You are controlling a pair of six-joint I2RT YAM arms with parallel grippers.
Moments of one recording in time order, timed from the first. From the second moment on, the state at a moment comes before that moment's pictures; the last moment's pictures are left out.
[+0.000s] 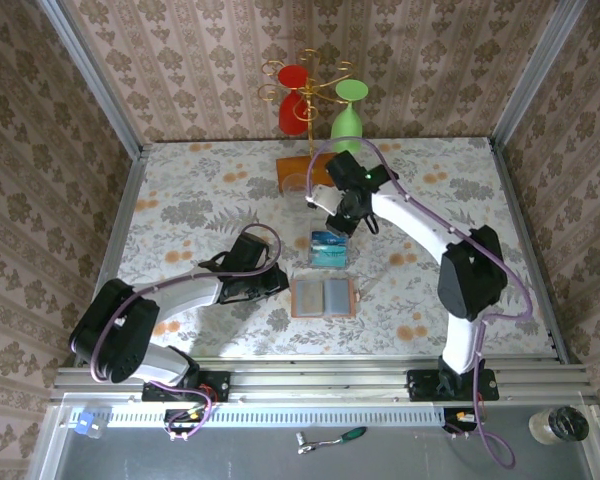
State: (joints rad) left arm -0.65 1.42 0.62 -0.14 0.34 -0.88; right arm 0.53 1.85 1.60 -0.94 -0.07 -0.44
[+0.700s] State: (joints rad) left arm -0.68 1.47 0.62 -0.09 0.34 -0.88; right arm 0.63 1.51 1.00 -0.48 -0.21 0.38
